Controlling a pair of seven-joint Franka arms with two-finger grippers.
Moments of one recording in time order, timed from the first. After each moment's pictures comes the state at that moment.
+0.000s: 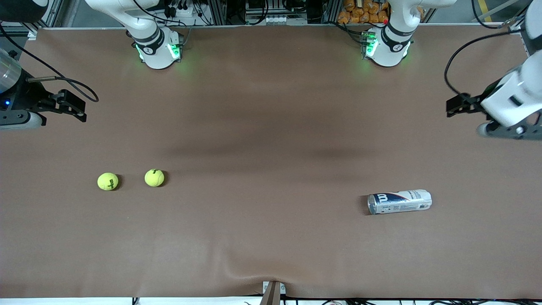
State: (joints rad) left arm -0.18 0.15 0.07 -1.46 0.05 1.40 0.02; right arm 0.10 0.04 -0.02 -1.50 -0.04 1.55 -0.03
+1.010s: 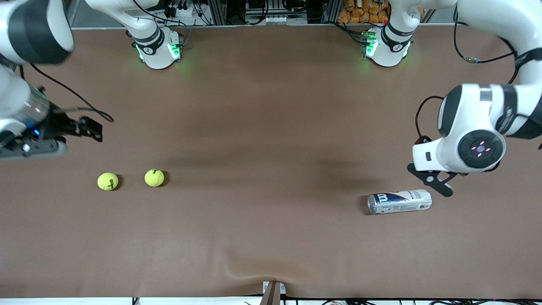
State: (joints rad) left arm -0.25 0.46 0.07 -1.46 0.29 1.59 0.57; right arm 0.10 0.16 -0.02 -1.58 -0.04 1.70 -0.03
